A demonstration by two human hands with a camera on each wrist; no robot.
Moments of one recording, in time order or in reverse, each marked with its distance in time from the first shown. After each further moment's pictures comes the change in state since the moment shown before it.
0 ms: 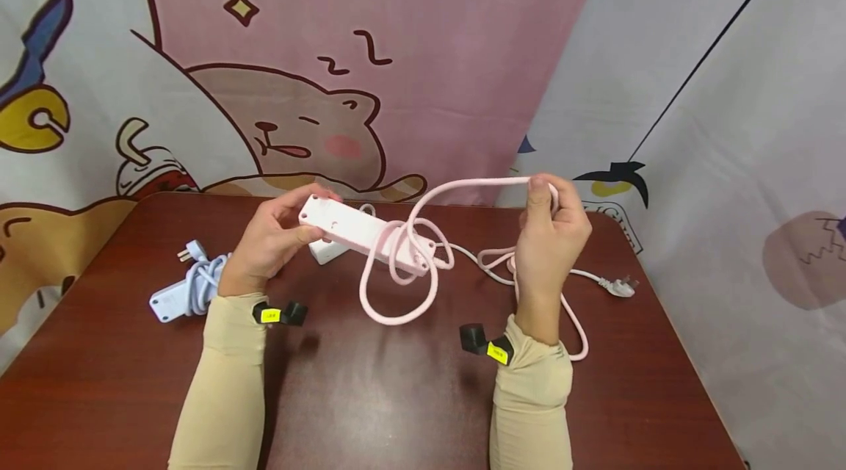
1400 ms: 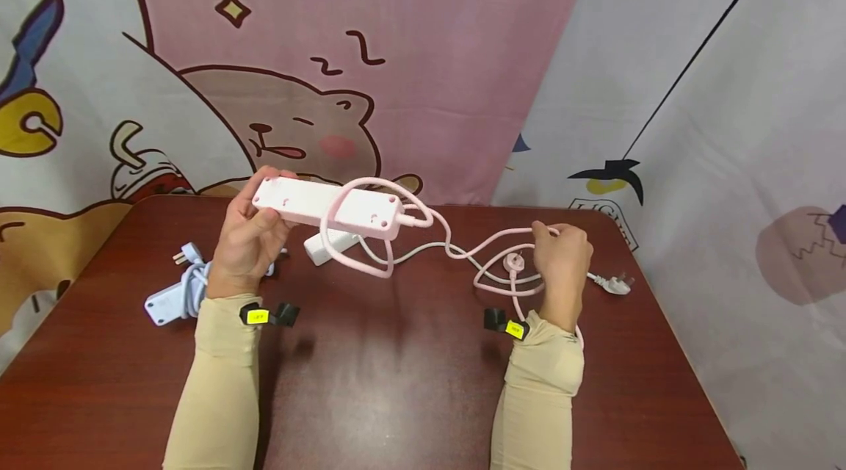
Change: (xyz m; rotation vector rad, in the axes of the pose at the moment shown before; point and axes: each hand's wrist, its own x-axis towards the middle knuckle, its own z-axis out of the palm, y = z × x) left_hand -0.001 0.001 -0.006 -0.509 0.064 0.284; right_hand 0.026 0.032 -0.077 -1.241 -0.299 0.575
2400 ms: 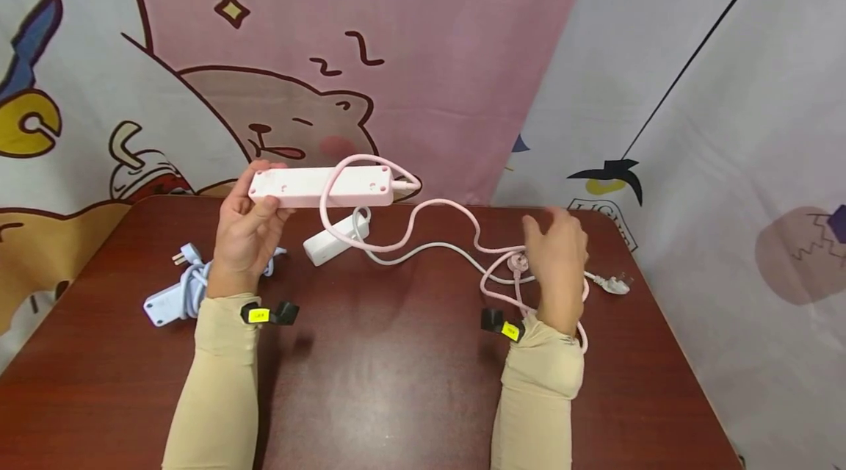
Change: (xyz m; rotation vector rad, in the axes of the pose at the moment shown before) left_hand 0.003 0.001 -0.003 0.160 0.209 0.059; right_hand -0.006 -0.011 -0.002 -0.060 -0.023 -0.242
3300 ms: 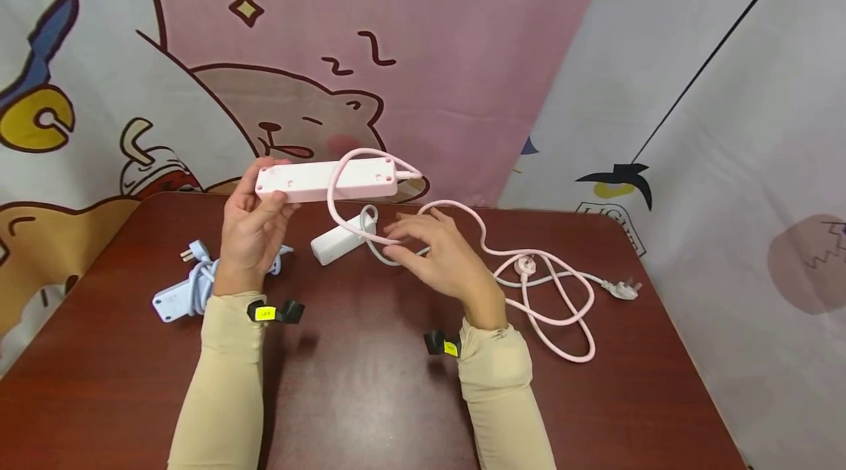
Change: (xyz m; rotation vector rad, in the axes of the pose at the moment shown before) left_hand 0.002 0.001 -0.005 0.045 0.062 0.026; right_hand -0.032 -0.086 0.084 0.220 -0.319 -0.927
